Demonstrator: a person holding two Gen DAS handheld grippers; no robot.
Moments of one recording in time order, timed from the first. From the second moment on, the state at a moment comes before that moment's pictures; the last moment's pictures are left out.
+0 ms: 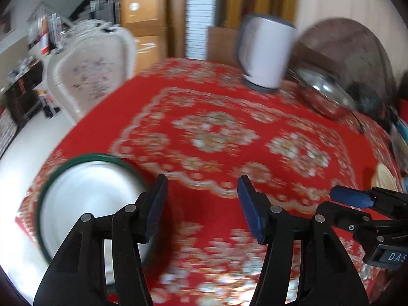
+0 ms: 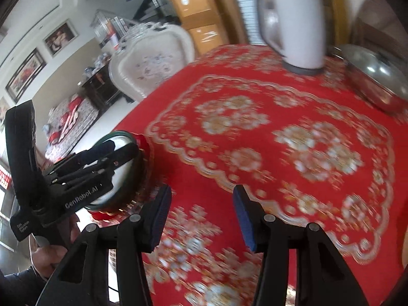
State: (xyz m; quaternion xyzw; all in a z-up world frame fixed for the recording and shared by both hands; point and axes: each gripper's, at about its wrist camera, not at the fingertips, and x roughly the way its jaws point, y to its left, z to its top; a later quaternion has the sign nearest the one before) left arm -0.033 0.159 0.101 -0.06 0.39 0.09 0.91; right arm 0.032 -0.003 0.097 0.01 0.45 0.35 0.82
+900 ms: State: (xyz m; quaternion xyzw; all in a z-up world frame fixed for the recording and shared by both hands) left arm 0.040 -0.123 0.101 0.03 0.41 -0.12 0.90; right arm 0.020 -0.290 0.098 0.14 0.43 0.13 0.88
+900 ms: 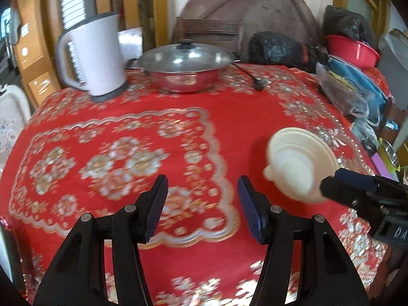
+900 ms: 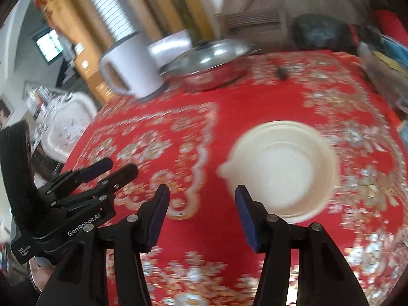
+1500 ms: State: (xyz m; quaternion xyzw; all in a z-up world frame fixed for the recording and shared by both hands) left arm 0.102 -0.208 0.063 0.04 0.46 -0.14 0.88; right arm 0.047 -0.402 0.045 0.22 0.45 0.05 0.87
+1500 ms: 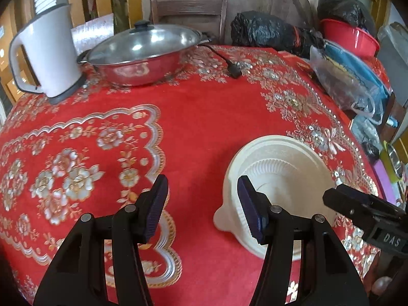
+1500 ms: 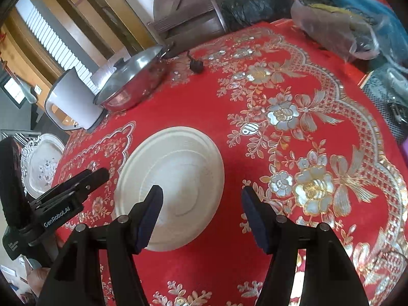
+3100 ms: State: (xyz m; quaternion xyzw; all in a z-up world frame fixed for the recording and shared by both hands) left arm 0.023 0.127 0.096 -0.05 0.46 0.06 0.88; right arm 0.077 -0.069 0.084 0.03 0.46 0.31 0.83
